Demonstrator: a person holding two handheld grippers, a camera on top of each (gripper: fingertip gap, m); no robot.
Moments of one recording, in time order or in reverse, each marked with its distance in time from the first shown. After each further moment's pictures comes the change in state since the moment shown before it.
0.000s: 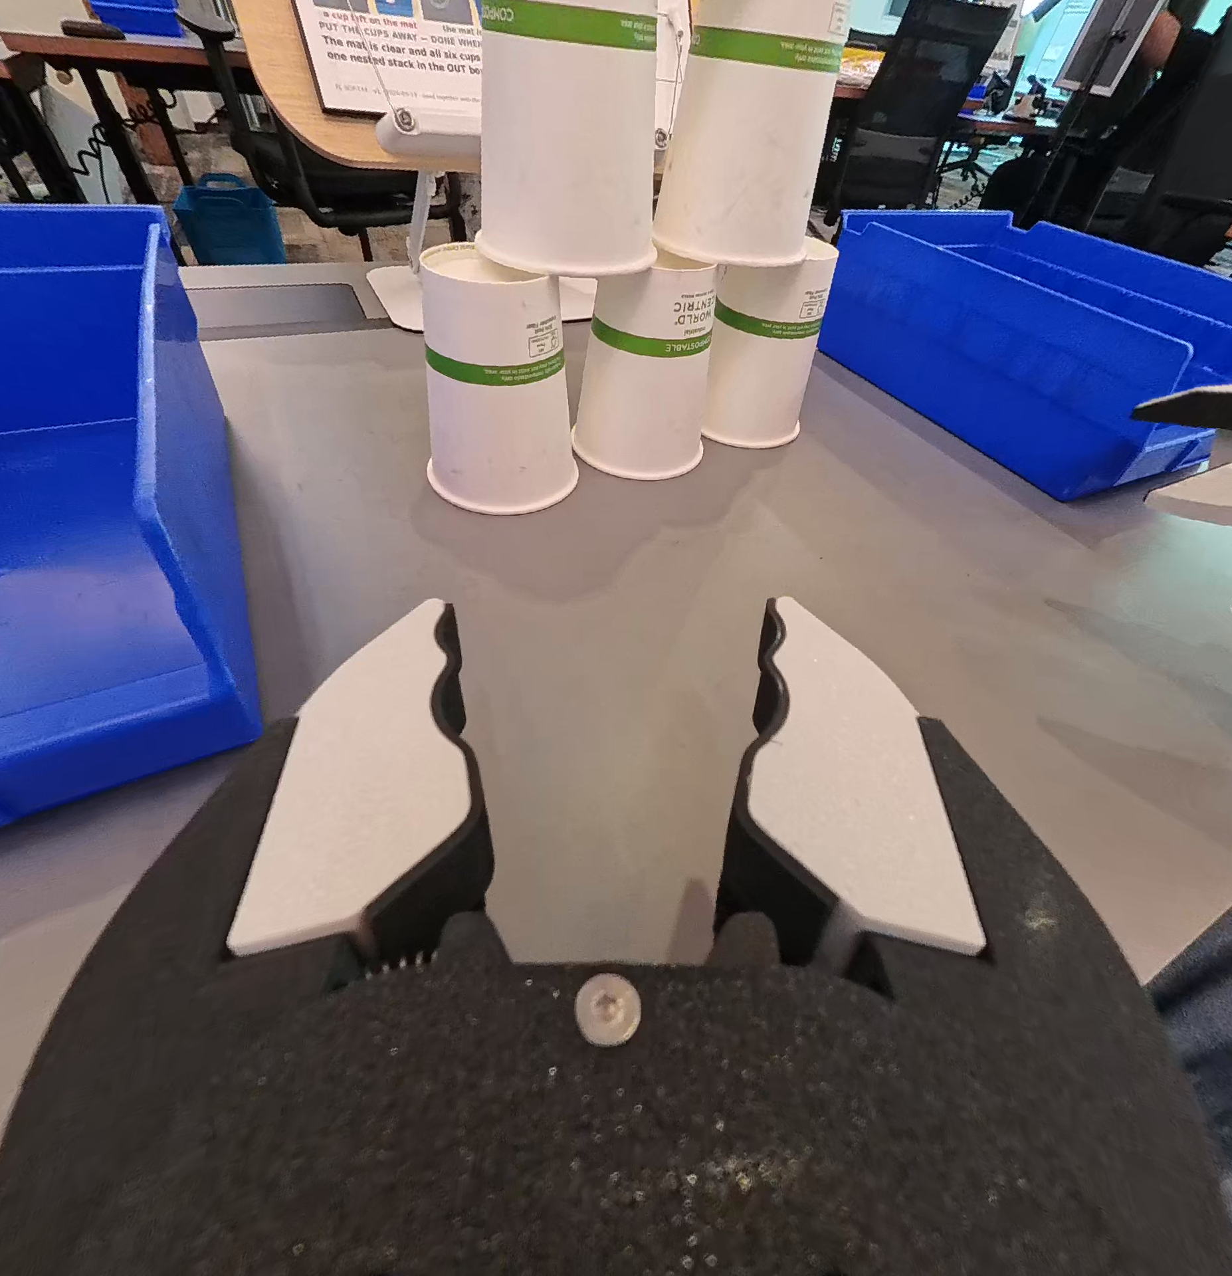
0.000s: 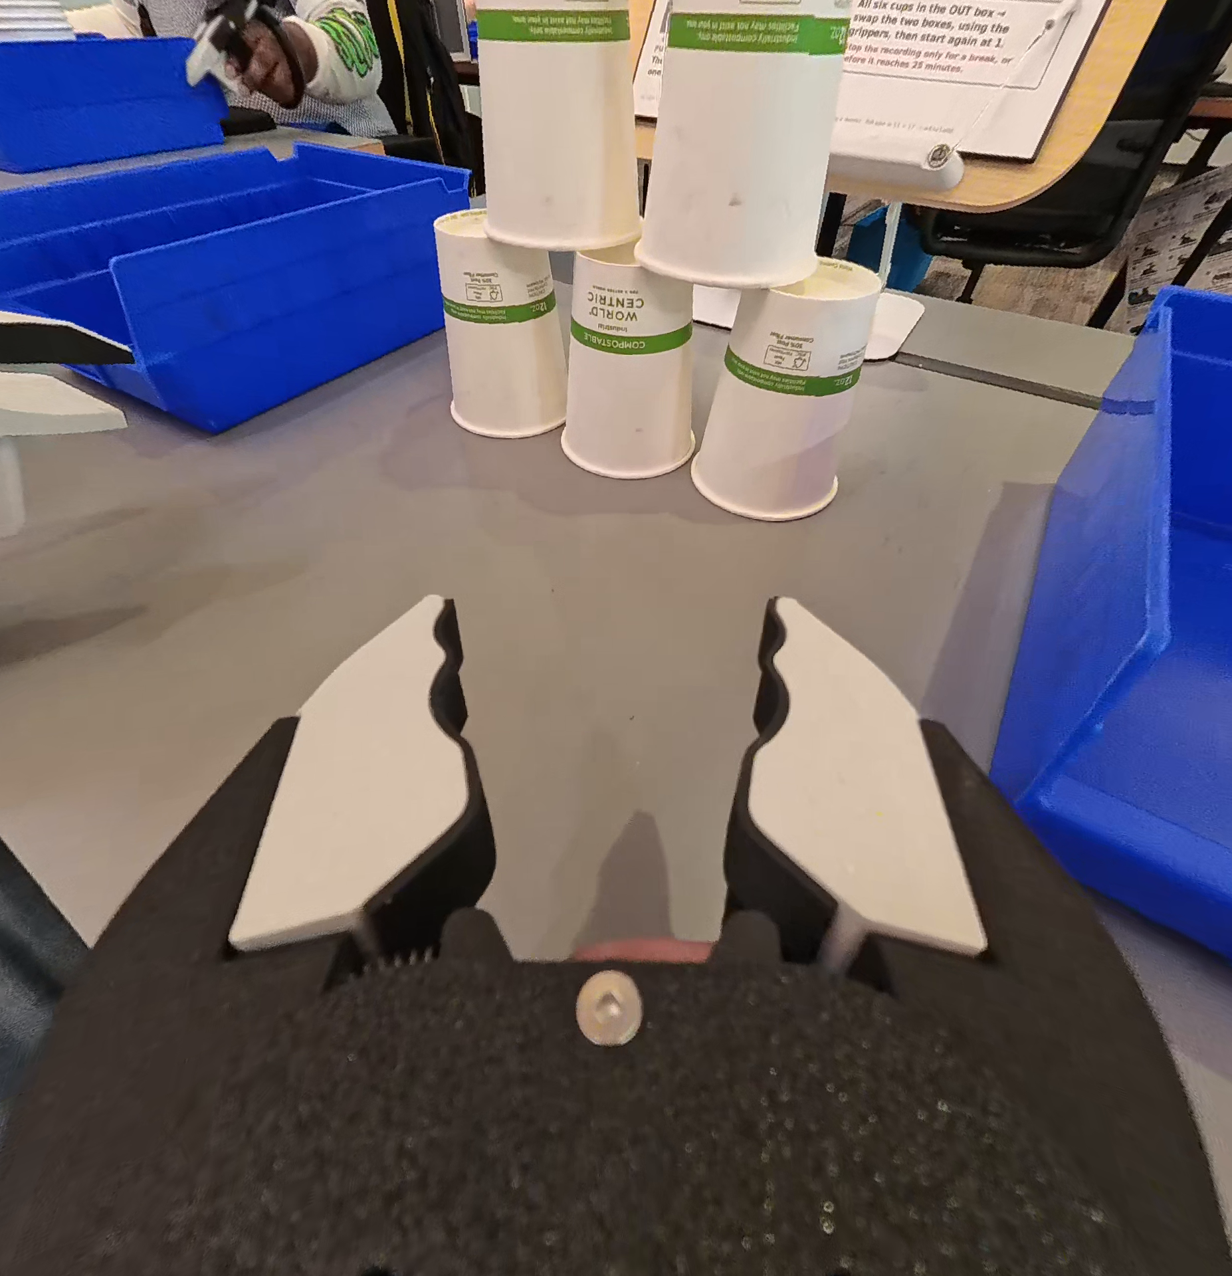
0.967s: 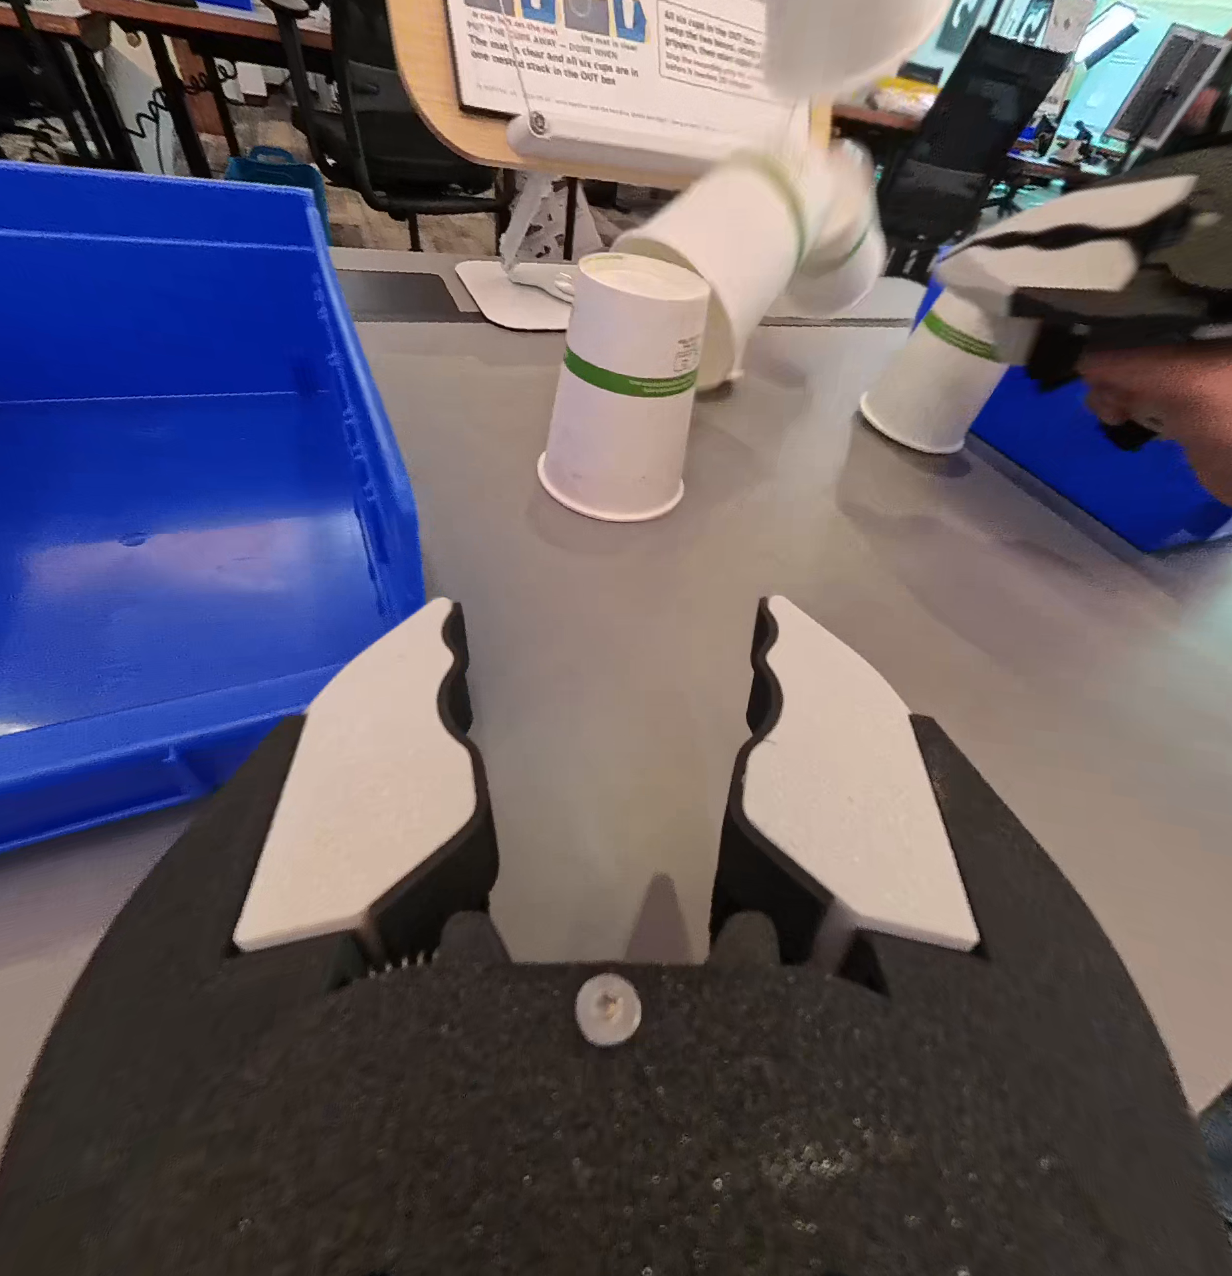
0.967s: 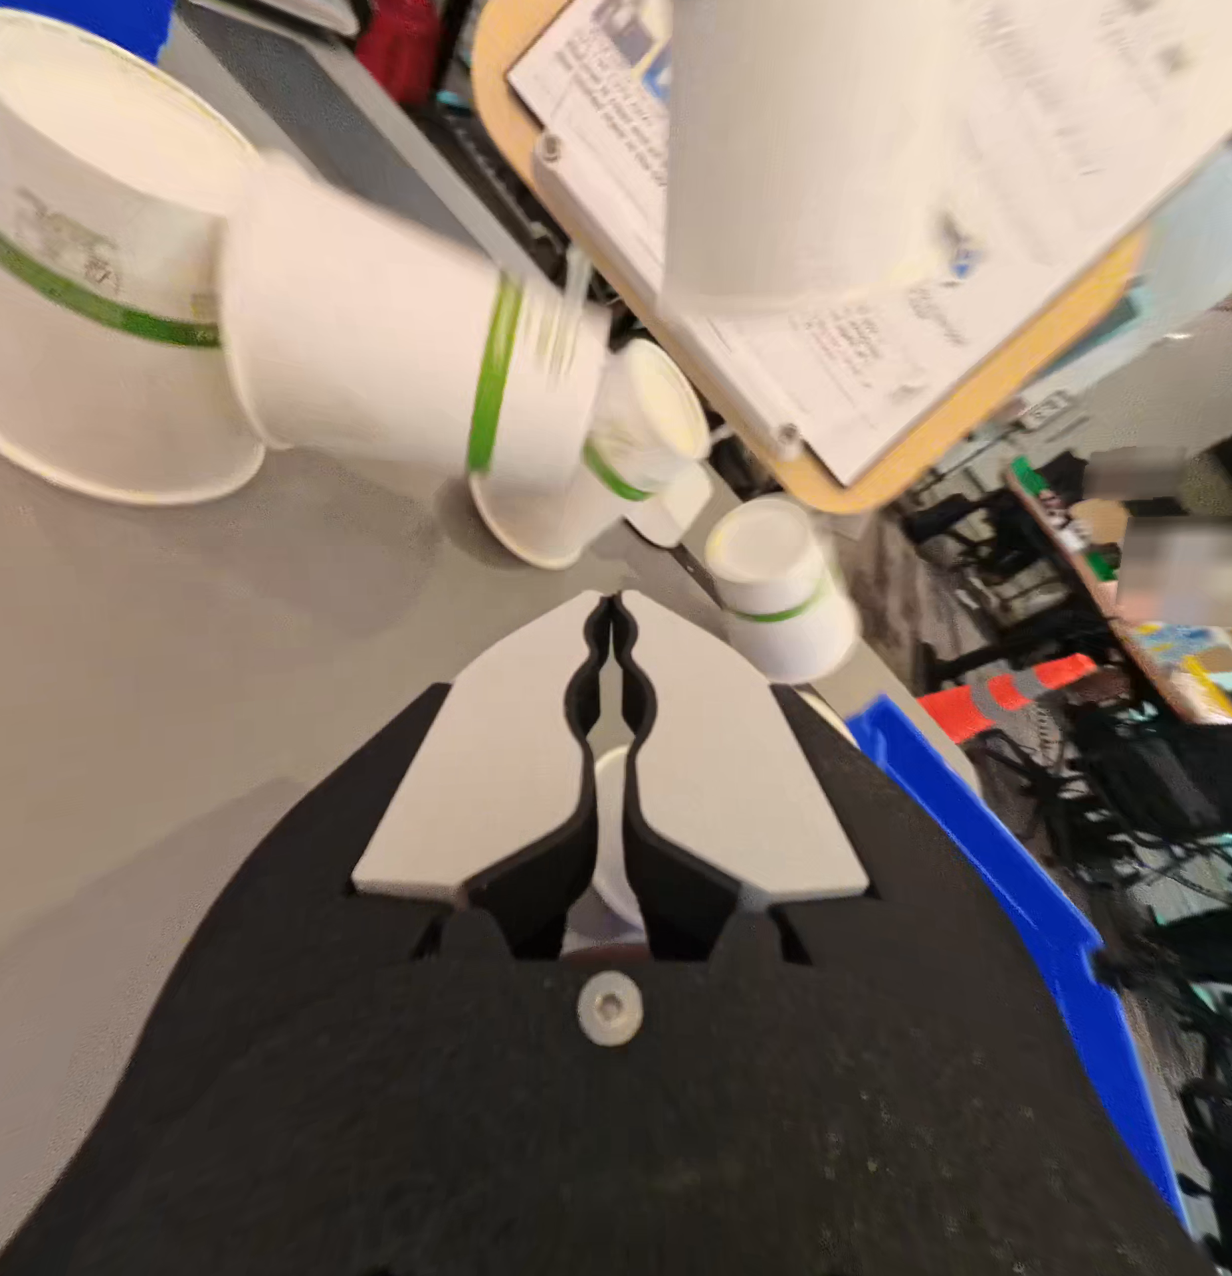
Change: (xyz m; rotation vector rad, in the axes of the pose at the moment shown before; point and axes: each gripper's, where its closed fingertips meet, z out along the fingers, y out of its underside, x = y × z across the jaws) left arm -0.057 -0.003 -0.002 0.004 -0.039 -0.073; right arm 0.069 -0.084 0.145 -0.093 0.268 -0.594
